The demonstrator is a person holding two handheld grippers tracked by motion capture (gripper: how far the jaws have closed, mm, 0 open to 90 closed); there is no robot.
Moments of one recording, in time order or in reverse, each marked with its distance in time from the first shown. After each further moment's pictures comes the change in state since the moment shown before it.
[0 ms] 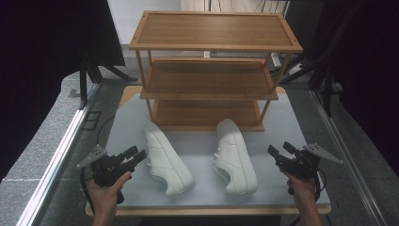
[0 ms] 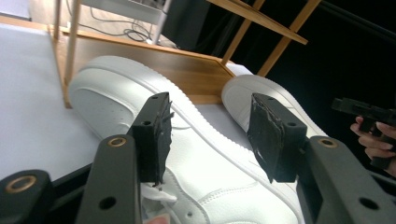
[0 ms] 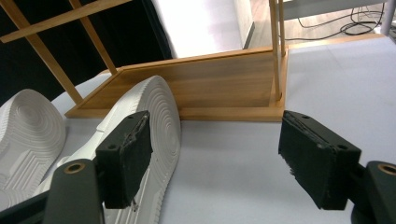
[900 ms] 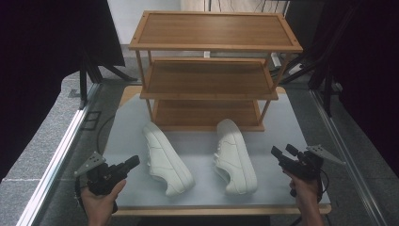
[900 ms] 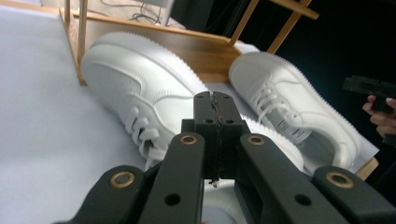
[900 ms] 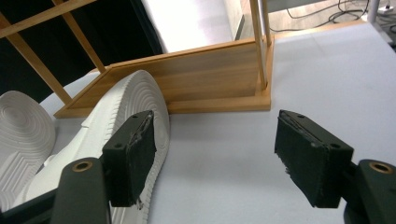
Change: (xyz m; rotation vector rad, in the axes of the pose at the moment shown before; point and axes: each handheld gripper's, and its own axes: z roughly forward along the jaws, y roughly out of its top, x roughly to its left) left arm -0.012 -0.011 -0.017 0.090 0.045 0.033; right arm -0.007 -0.004 -0.005 0.024 -0.039 0.040
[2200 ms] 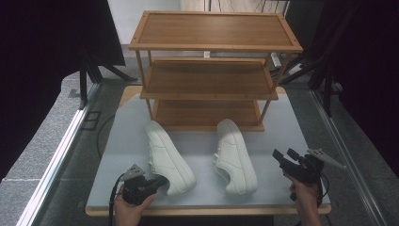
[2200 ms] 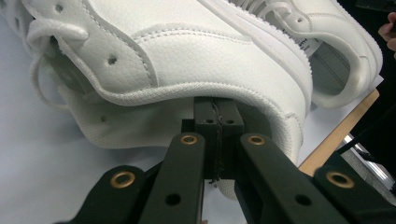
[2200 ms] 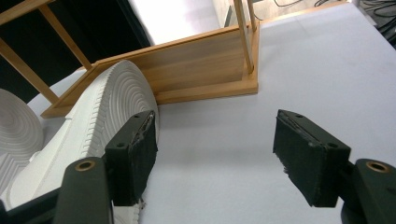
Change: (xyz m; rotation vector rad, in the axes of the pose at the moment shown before) left arm -0.026 -0.051 0.064 0.245 -0.074 0.032; right arm -0.003 -0.010 -0.003 0.021 -0.051 0.053
